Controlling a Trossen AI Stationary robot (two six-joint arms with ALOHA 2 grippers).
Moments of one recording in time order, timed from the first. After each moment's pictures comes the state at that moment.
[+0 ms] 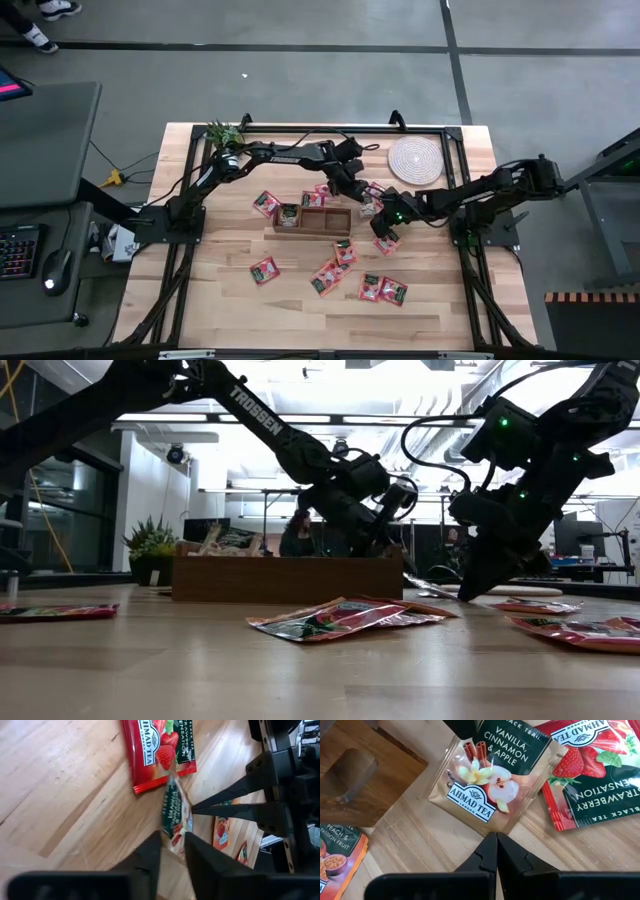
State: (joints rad) left arm 0.33 2.35 1.79 -0.34 0.64 -0.68; right arm -0.04 1.42 0.41 0.02 0.18 0.80
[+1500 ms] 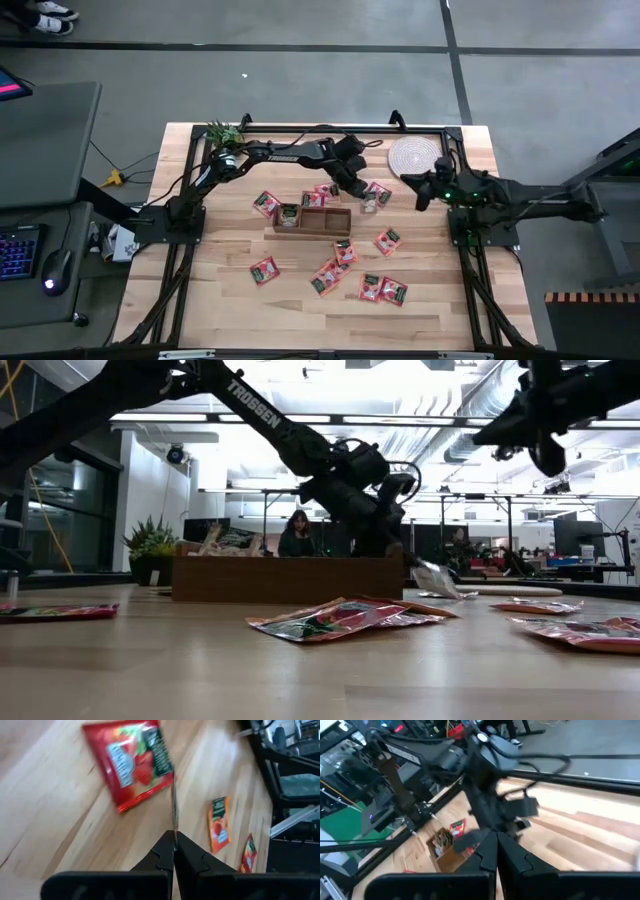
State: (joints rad) left arm 0.33 2.33 1.80 -0.32 0.62 -0.52; right arm -0.04 0.48 0.41 -0.20 0.39 0.68
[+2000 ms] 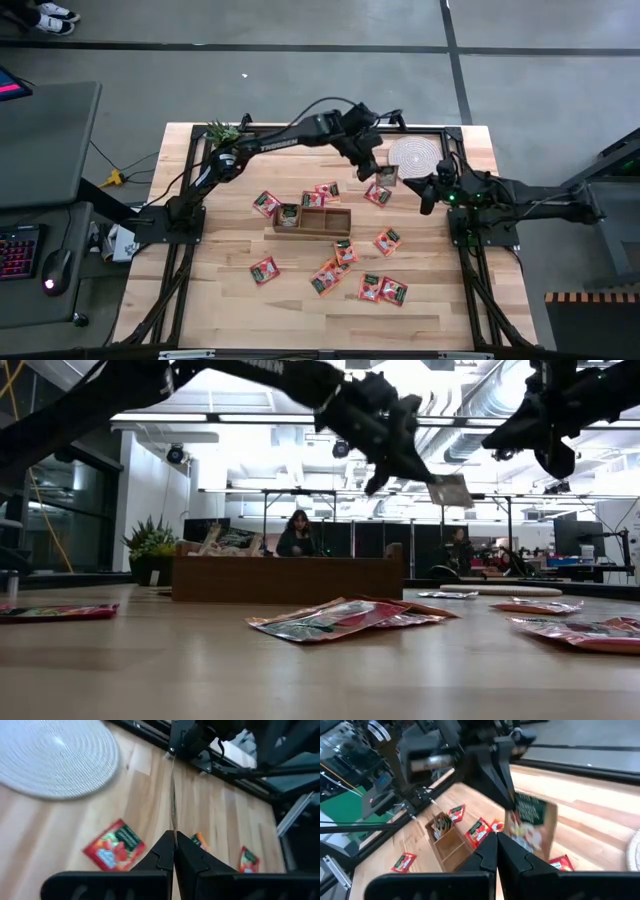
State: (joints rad) left arm 0.33 2.32 2.29 -0.70 0.49 -0.17; right arm -0.04 0.40 0.41 -0.30 0.34 0.66
